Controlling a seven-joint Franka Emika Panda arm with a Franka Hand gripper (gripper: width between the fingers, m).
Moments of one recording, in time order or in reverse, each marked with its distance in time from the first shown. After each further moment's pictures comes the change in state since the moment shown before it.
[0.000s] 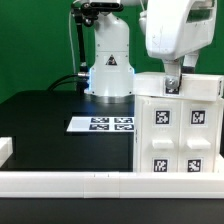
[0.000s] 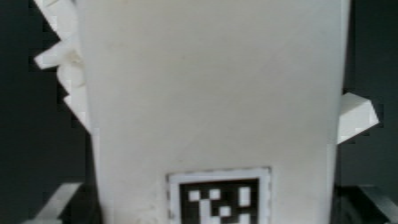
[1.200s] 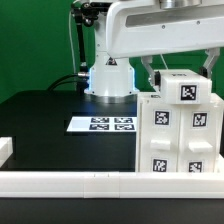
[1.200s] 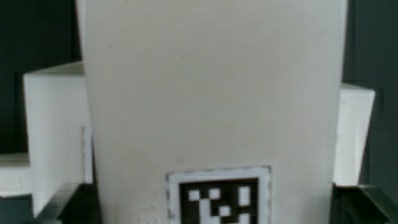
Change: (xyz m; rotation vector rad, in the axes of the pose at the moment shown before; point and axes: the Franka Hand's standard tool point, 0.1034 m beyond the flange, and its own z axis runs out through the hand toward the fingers) arm 0.000 0.004 0.000 0.152 0.050 1.157
